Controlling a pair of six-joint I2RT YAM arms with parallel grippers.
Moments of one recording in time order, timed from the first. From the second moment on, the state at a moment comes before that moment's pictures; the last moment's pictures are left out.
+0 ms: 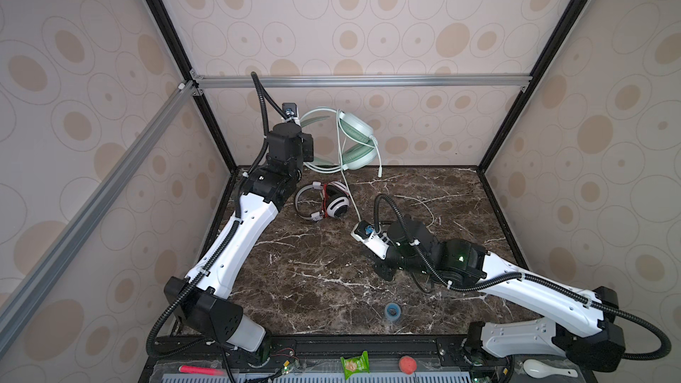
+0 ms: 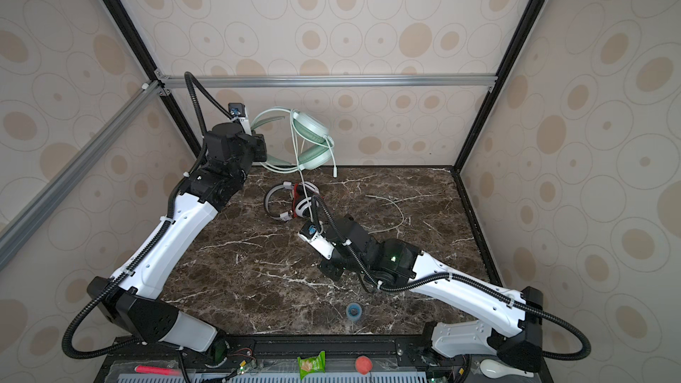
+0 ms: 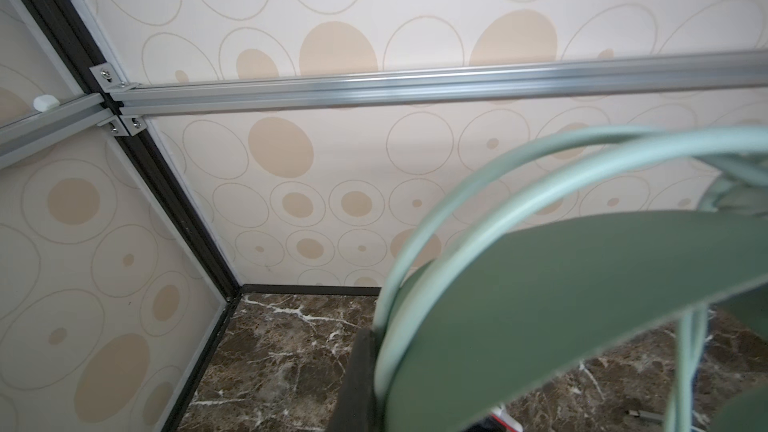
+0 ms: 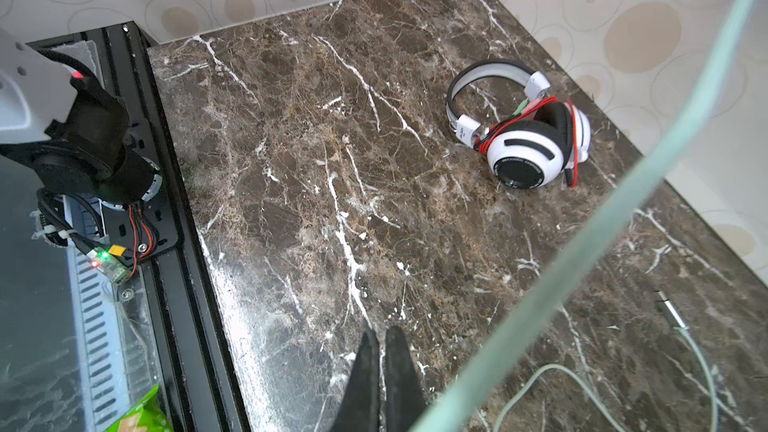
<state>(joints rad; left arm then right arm) -0.39 1.51 1.67 -0.36 -0.48 -0.04 1.09 1.23 1.26 -0.69 0.11 -0.09</state>
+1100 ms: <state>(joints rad) -0.55 1.08 1.20 -0.57 -0.21 0.20 0.77 1.72 2.06 -1.13 0.16 -0.20</state>
